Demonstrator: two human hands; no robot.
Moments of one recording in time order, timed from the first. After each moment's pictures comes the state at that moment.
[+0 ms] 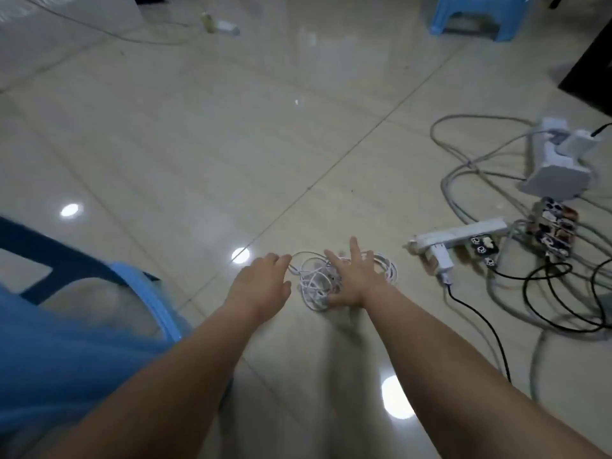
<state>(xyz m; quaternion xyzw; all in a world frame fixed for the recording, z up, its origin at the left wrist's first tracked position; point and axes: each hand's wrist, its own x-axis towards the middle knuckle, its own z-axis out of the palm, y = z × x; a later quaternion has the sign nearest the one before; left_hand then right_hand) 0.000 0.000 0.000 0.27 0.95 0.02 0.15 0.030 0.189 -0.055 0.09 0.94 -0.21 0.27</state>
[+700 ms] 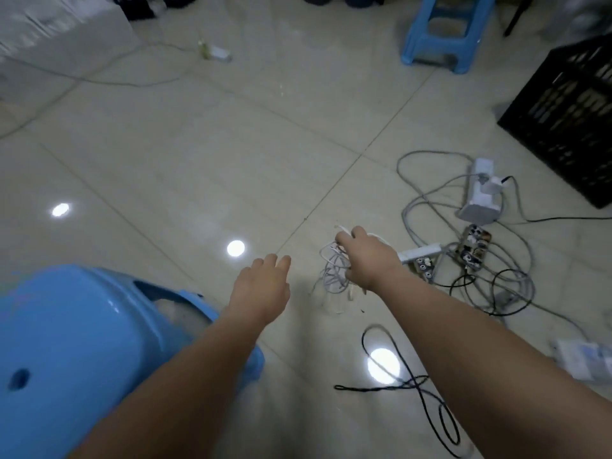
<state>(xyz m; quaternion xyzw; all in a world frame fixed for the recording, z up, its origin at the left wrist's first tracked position) 0.024 -0.010 0.253 0.29 0.94 -0.05 0.15 0.057 0.190 0.254 0.07 0.98 -0.13 0.15</state>
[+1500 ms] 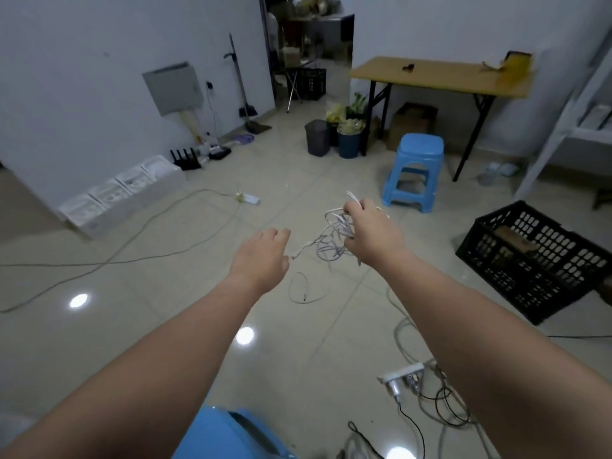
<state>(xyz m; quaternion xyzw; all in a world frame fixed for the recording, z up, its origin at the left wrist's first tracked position) -0.118 -0.013 0.809 0.31 0.95 -0.02 -0.02 -0.060 0.186 0.815 0.13 0.98 -0.14 -0.10</state>
